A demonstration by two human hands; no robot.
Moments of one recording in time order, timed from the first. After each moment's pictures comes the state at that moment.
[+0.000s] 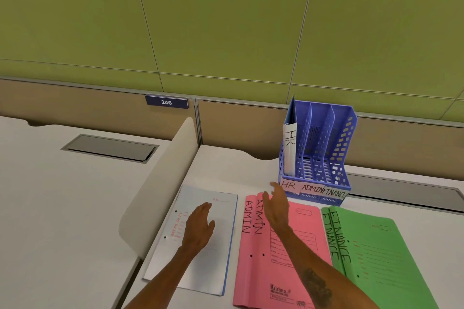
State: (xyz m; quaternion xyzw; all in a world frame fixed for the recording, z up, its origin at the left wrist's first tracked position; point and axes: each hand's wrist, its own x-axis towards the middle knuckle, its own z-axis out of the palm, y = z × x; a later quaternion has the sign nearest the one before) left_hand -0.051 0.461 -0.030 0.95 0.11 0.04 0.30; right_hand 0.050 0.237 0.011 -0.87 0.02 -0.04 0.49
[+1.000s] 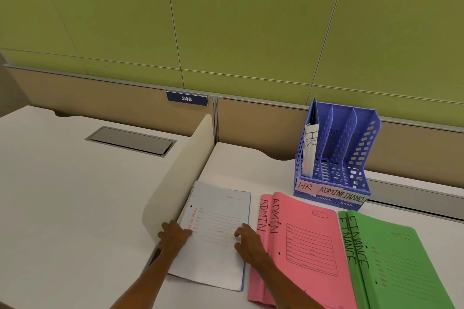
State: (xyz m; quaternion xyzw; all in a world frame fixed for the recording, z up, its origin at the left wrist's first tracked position) left_hand -0.105 0.541 -0.019 0.82 0.44 -0.08 0.35; right_hand -0.049 0.313 -0.043 -0.93 -0.21 0.18 0.26
